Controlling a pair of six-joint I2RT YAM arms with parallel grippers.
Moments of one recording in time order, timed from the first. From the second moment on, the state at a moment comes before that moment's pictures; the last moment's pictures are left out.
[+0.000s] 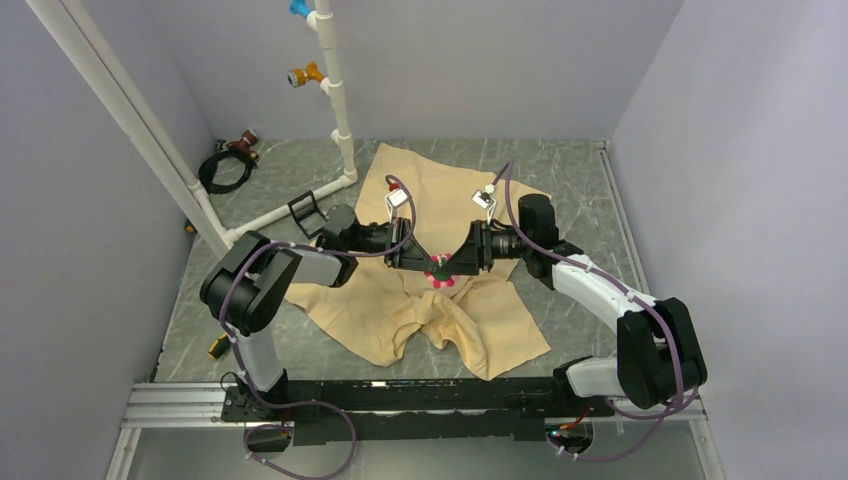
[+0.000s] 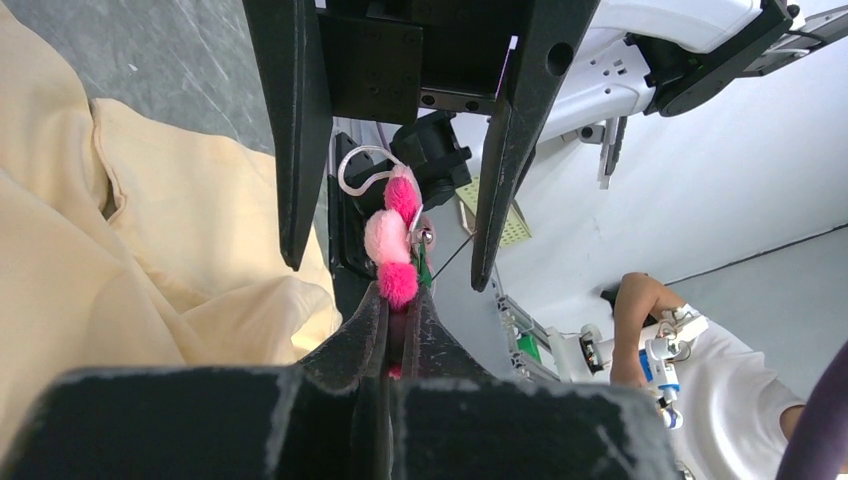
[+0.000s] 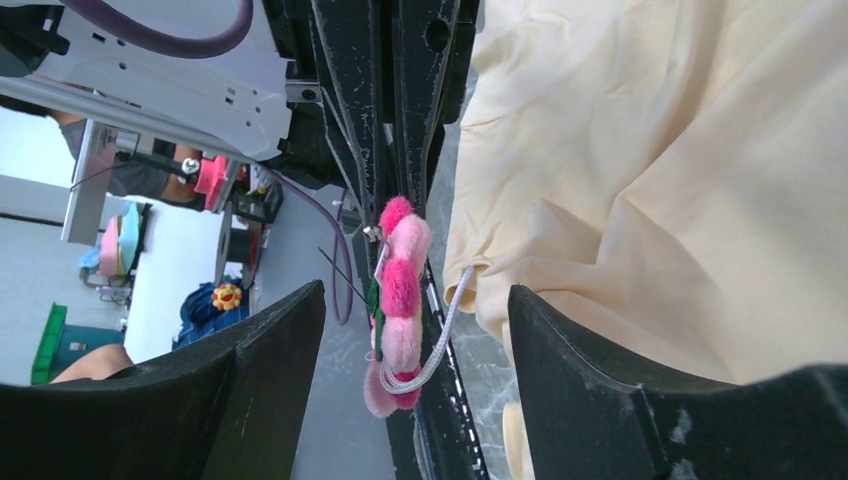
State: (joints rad) left arm -0.52 1.81 0.77 1.25 1.21 -1.17; right arm 0.34 1.33 0.72 0.13 -1.09 0.50
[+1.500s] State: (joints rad) left arm -0.55 1.70 0.77 0.89 1.17 -0.83; right arm 0.34 1.43 0.74 0.16 -1.18 0.59
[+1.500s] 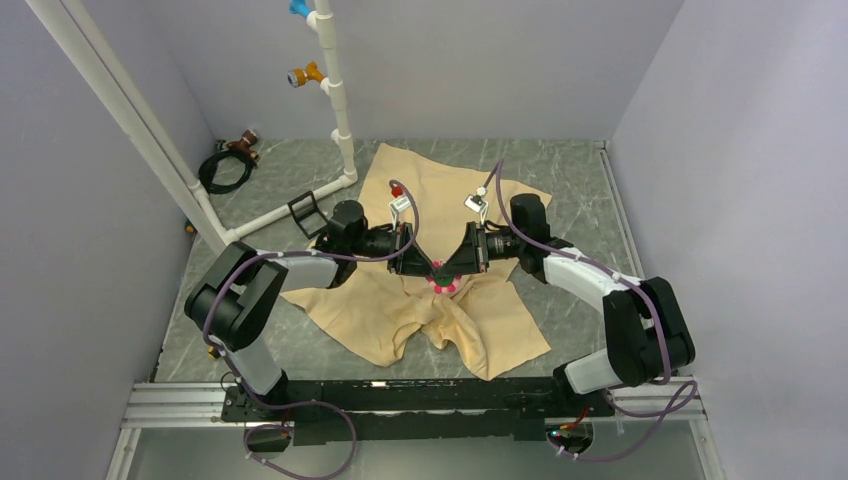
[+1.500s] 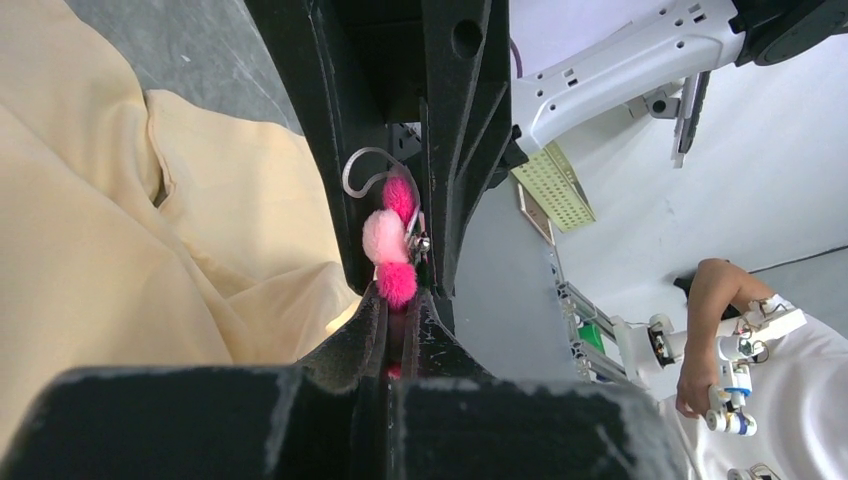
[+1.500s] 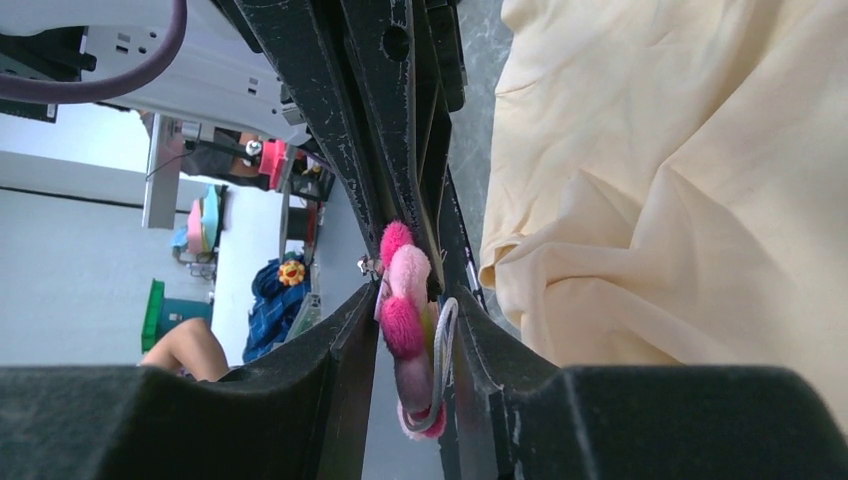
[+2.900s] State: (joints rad) left arm -0.54 1.70 0.75 0.97 1.11 -0.92; right arm 0.30 1.43 0.67 0.39 -1.21 0.73
